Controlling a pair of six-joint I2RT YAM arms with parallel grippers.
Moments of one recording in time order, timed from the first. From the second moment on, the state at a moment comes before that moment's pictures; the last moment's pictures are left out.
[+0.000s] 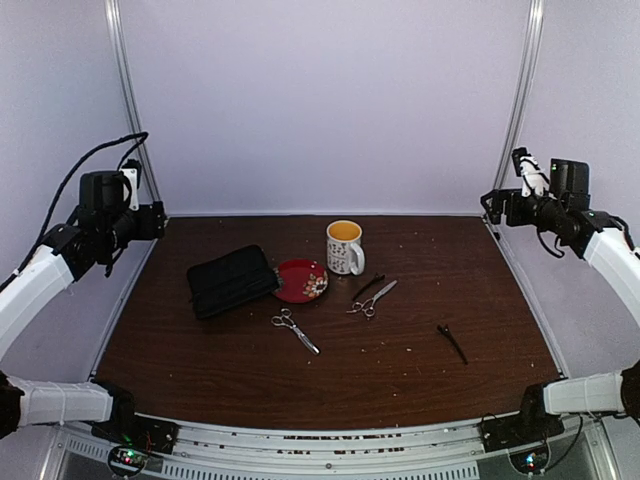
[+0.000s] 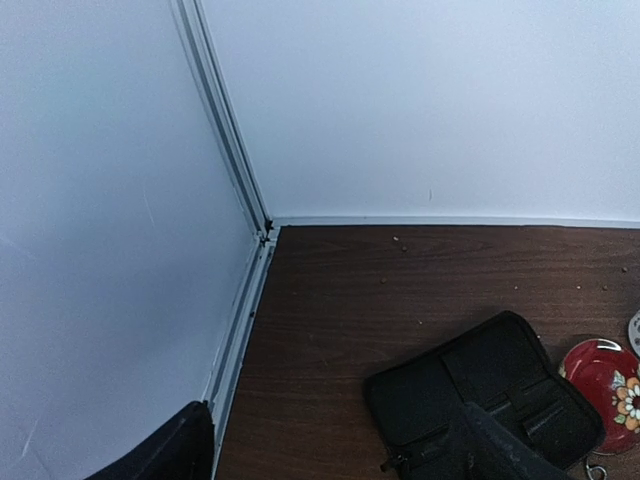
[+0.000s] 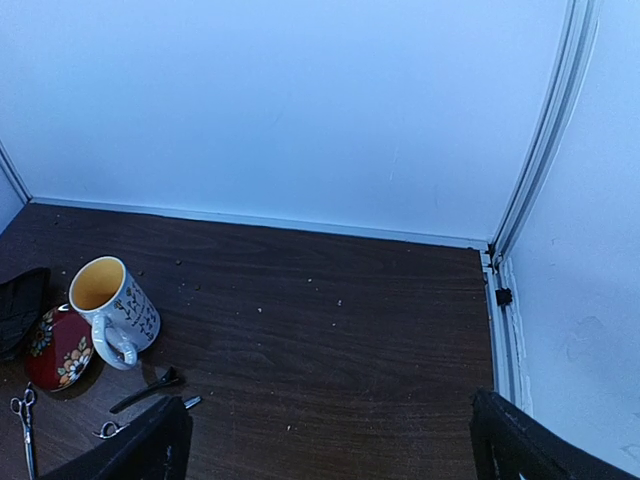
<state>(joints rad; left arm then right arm) -0.31 1.03 1.02 -0.39 -0.43 -0.06 0.02 1.10 1.10 -0.36 -0.16 -0.04</state>
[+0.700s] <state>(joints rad) -0.41 1.34 1.07 -0.38 0.01 0.17 0.05 1.17 0.98 -0.23 -0.45 -0.18</state>
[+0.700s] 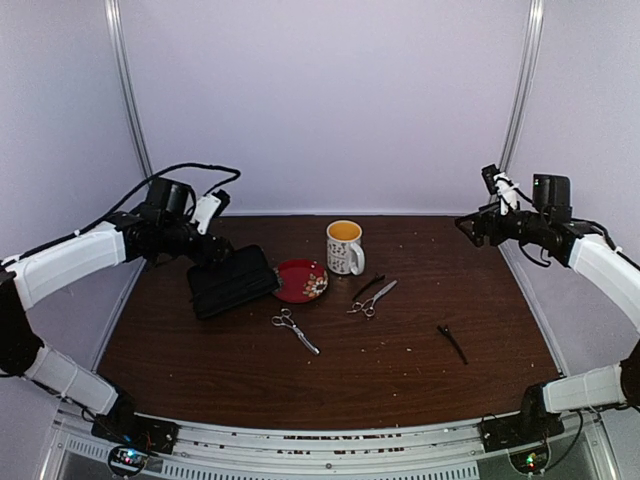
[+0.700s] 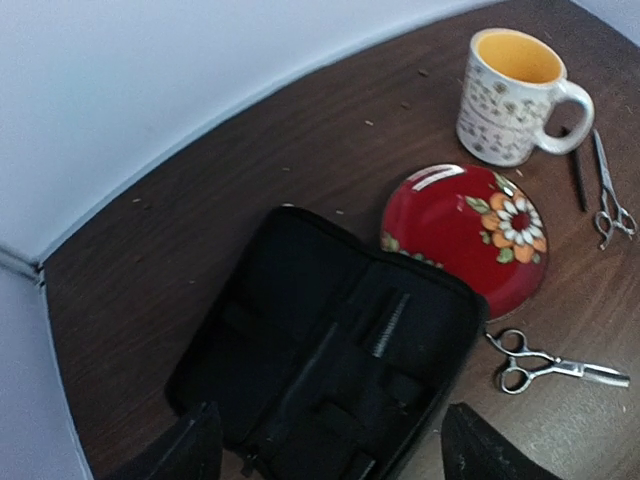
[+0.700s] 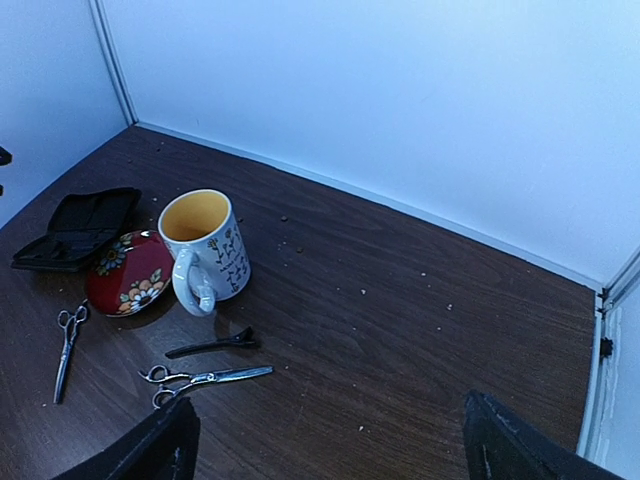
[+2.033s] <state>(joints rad) -0.57 1.81 1.35 -0.73 0.02 0.27 0.06 1.26 0.96 -0.23 -0.69 -0.28</state>
